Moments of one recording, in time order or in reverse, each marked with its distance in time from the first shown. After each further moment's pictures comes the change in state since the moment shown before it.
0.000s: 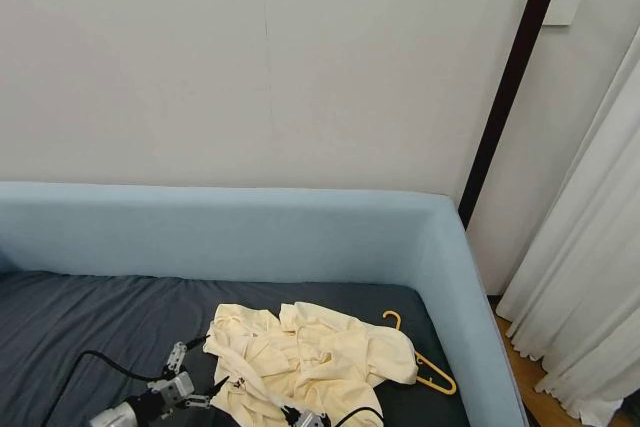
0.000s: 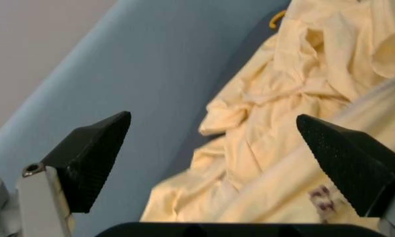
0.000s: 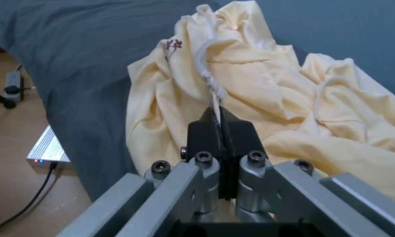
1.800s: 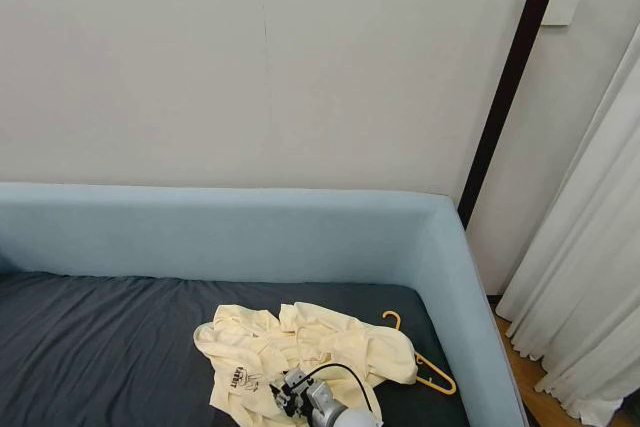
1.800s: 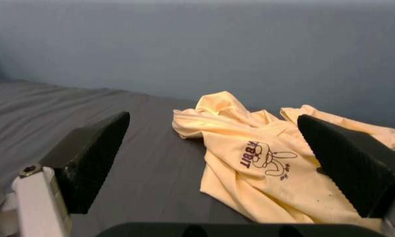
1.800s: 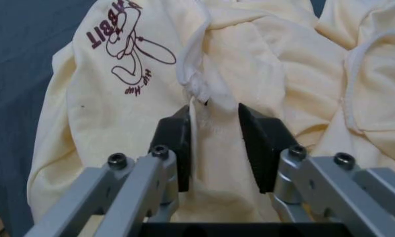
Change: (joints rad) left arm 0.813 -0.854 -0.601 -0.293 -0.085 -0.048 -0.238; right arm 0.330 0.170 -0.176 -0.296 0.351 -0.181 0.009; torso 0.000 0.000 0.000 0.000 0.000
